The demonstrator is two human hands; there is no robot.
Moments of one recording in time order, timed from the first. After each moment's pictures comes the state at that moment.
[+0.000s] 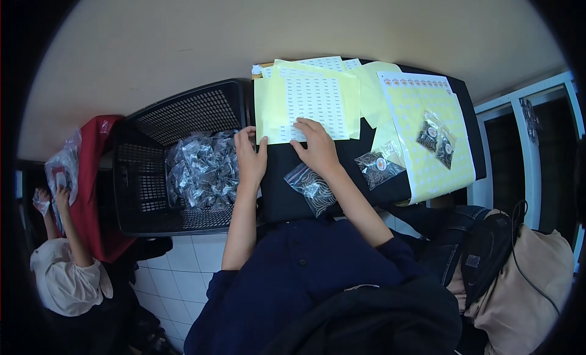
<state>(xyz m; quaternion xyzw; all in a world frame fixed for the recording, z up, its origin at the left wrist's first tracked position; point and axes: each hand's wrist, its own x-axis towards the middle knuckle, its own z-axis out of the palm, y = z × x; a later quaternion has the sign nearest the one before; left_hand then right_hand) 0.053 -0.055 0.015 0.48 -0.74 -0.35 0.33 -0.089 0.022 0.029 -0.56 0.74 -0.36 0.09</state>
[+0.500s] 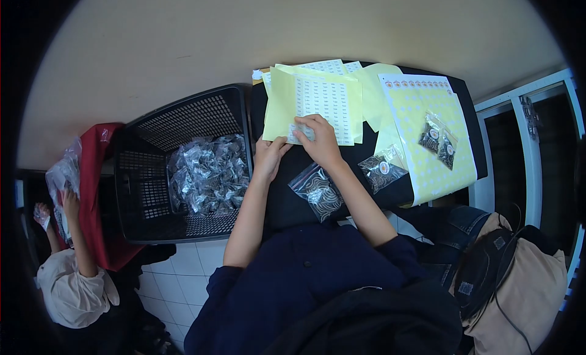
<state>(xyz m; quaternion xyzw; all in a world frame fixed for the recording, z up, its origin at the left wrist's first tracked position) 0.021 -0.063 0.009 0.34 -0.39 -0.79 0.32 -0.103 0.000 0.028 -0.50 0.71 -0.46 0.16</state>
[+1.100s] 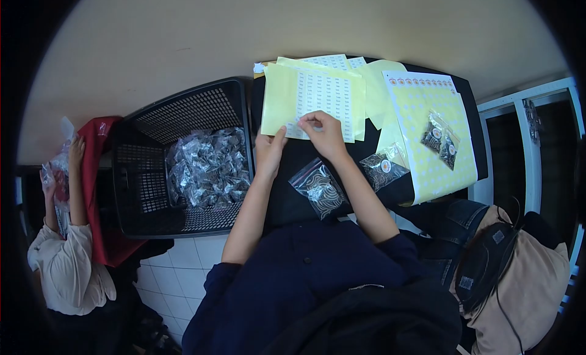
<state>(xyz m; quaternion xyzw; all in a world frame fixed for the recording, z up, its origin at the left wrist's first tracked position) 0.019 -0.058 0.002 0.35 -0.38 -0.79 0.32 -0.109 -0.006 0.023 -0.41 0.69 -0.54 0.25</state>
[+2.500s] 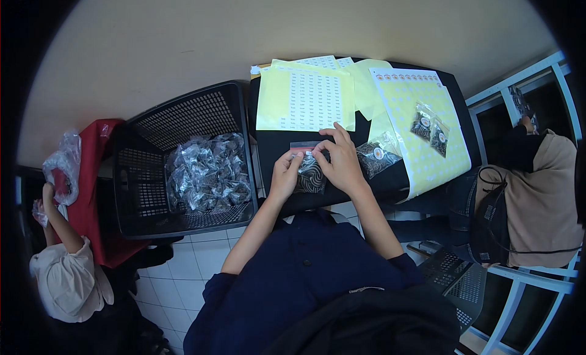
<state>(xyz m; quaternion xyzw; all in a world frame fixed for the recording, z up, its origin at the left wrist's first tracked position) 0.041 0.015 0.008 0.27 -0.51 -0.76 0.30 -0.082 0.088 0.069 -0.56 0.75 -0.33 0.07</state>
